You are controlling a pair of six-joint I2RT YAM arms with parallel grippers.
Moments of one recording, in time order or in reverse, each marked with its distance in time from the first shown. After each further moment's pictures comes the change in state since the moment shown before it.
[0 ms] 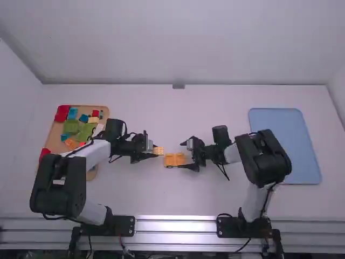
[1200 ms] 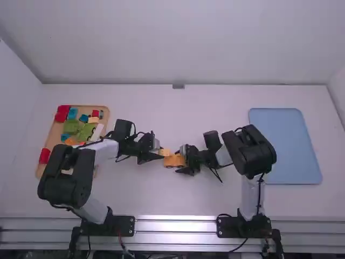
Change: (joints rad) left arm -0.081 0.098 0.000 0.130 -0.011 -0.161; right arm 0.086 0.126 -0.009 0.127 0.056 0.069
